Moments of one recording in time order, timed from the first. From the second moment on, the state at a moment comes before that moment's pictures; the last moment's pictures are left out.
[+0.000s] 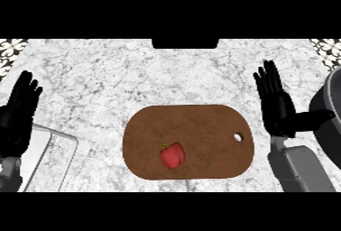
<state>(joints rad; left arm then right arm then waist) -0.09 0.56 -0.11 -1.63 0.32 0.40 0.11 -0.29 -0.21 0.11 -1.37 -0.36 -0.22 -0.18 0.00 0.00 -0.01</state>
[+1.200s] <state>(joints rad) -0.17 0.53 -0.22 -1.64 0.51 0.39 0.00 -0.93 -0.57 0.60 -1.38 0.19 0.49 -0.62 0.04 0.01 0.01</state>
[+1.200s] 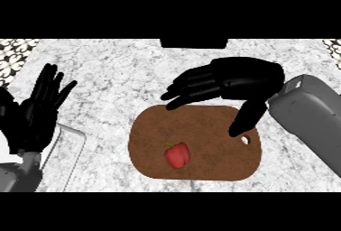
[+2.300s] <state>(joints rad) -0.14 0.53 -0.21 -1.62 0.50 0.37 -0.08 -0.89 -0.40 0.83 -1.42 0.60 0.57 -0.39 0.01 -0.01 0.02</state>
